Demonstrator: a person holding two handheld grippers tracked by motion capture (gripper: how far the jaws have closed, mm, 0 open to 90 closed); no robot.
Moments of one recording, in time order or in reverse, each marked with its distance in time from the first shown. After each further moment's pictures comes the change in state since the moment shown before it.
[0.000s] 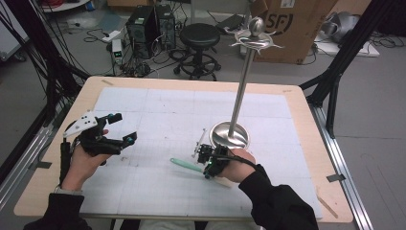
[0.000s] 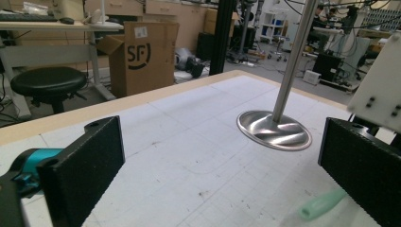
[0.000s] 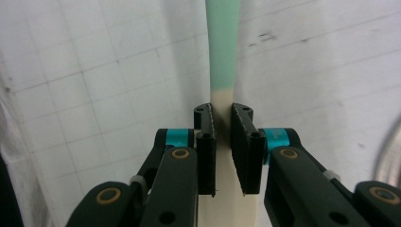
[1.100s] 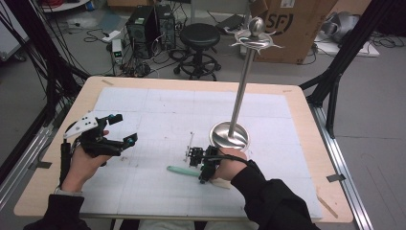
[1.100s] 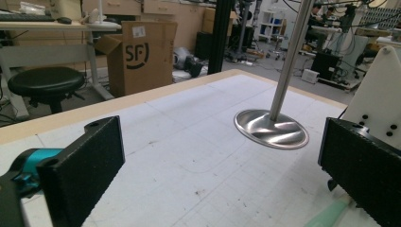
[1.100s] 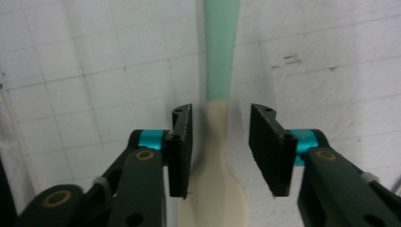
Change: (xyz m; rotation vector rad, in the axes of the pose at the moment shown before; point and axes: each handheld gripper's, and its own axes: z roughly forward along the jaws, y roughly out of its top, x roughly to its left) left arm -0.003 0.000 0.000 0.003 -0.011 0.005; right arm 0.009 0.026 0.018 0.143 0.022 -0.088
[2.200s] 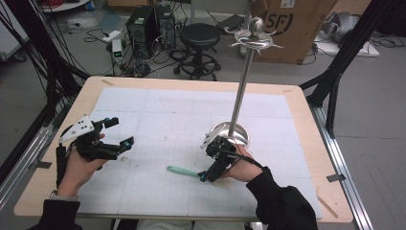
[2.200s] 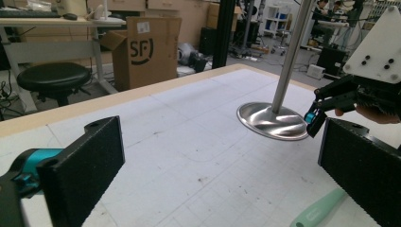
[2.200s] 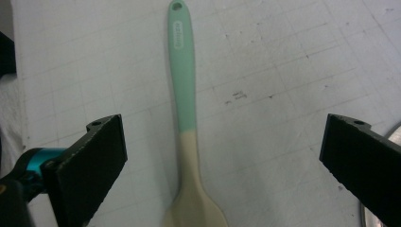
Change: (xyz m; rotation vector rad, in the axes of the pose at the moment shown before) left arm -0.003 -0.004 -0.013 0.018 0.026 0.001; right arm -0.018 -0.045 -0.011 -0.438 0.005 0.136
